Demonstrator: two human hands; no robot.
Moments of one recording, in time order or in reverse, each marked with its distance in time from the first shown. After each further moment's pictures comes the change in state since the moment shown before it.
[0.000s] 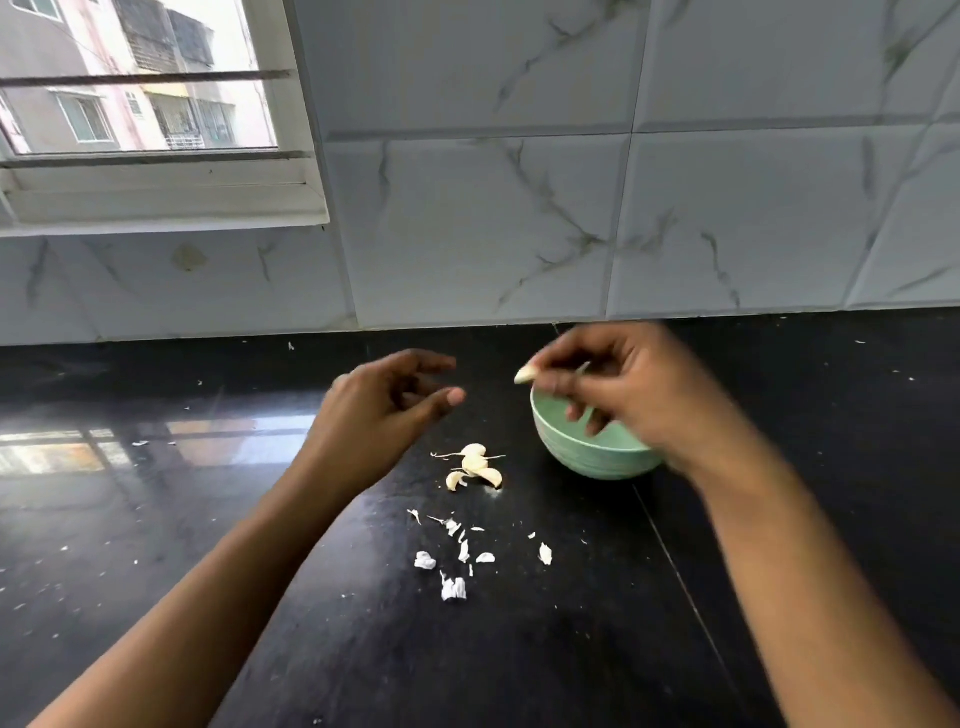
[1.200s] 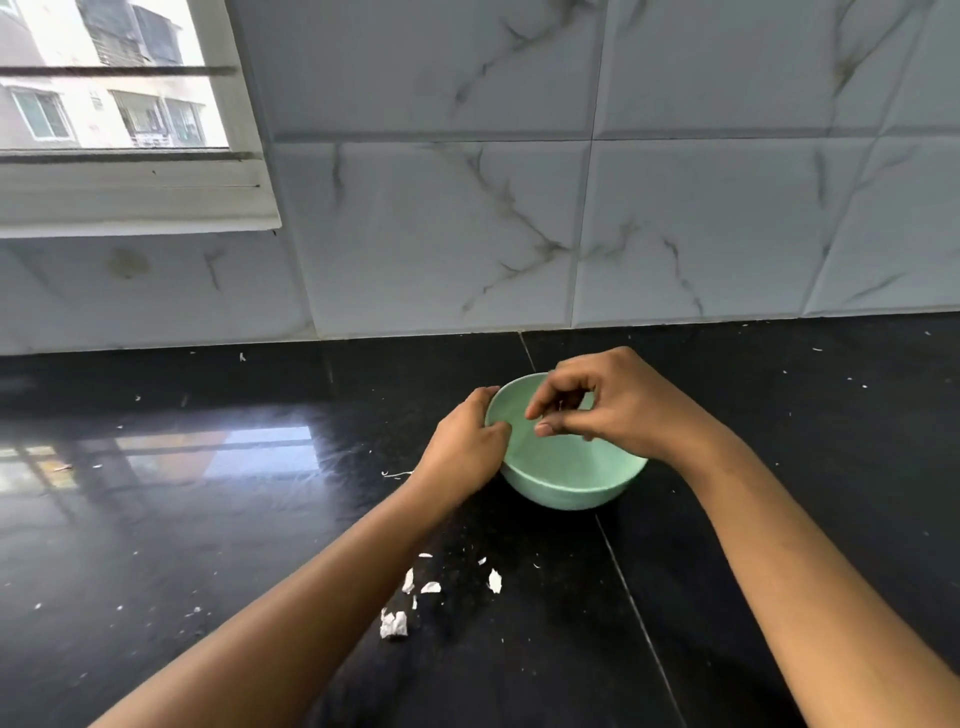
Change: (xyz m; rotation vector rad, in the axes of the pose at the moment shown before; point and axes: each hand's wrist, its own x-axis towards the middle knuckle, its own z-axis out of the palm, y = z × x) left_hand 0.047 0.000 0.129 -0.151 -0.198 -0.295; right_hand 0.017 0.042 -0.056 -0.544 -0.184 -0.054
